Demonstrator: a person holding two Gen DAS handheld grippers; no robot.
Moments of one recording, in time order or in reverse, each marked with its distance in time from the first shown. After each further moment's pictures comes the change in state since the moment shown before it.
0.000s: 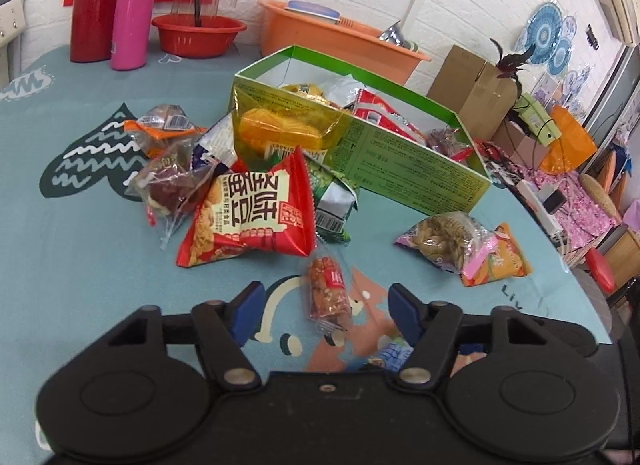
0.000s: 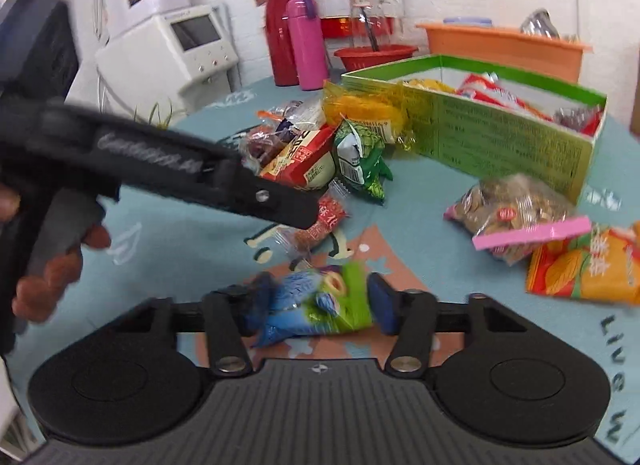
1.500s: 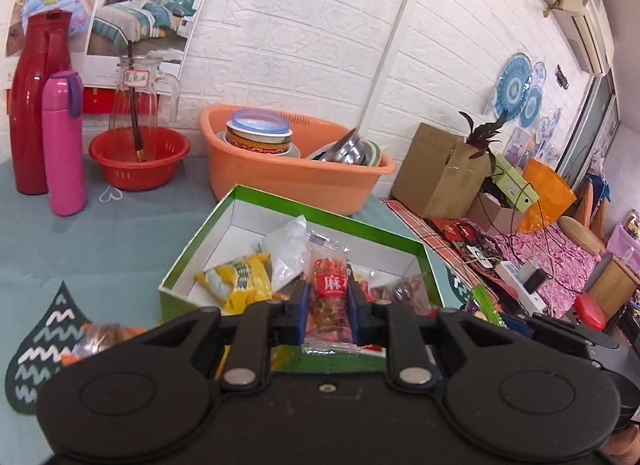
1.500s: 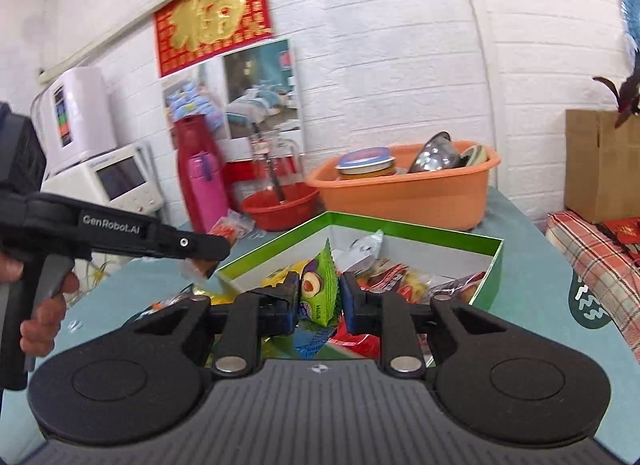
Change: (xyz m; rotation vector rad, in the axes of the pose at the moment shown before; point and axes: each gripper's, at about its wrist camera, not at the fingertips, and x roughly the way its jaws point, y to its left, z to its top) left arm 0.025 -0.036 0.138 0.070 -0.192 -0.079; right arm -0.036 -0.126 0.097 0.175 -0.320 -0.128
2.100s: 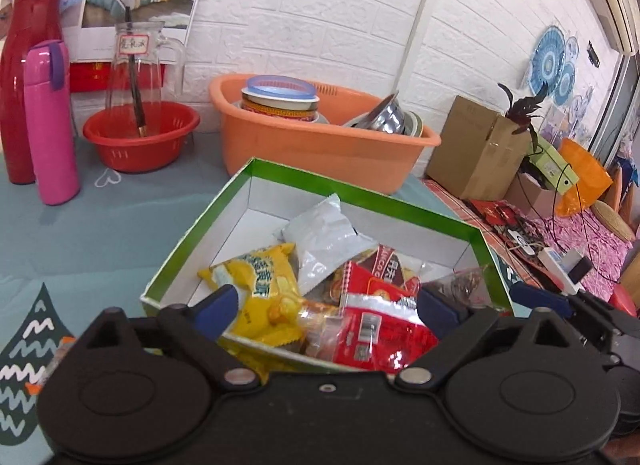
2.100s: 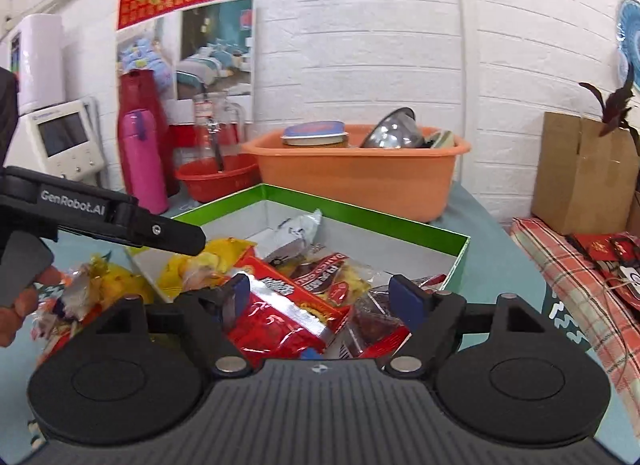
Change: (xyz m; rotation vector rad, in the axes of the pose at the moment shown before) left arm 0.060 0.016 -0.008 0.007 0.059 0.086; right arm 0.047 -0.022 -0.016 -0.113 0.044 -0.129
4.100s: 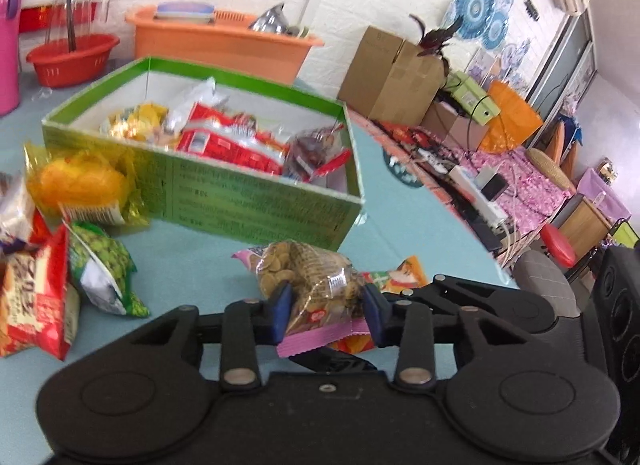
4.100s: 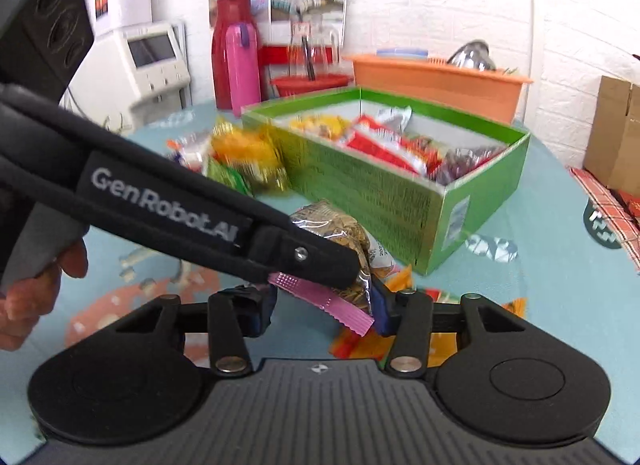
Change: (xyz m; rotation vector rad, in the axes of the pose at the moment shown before) left arm -0.049 -0.091 -0.095 0.030 0.124 -0.192; right arm -0.068 0.033 -0.068 -0.100 0.163 0.179
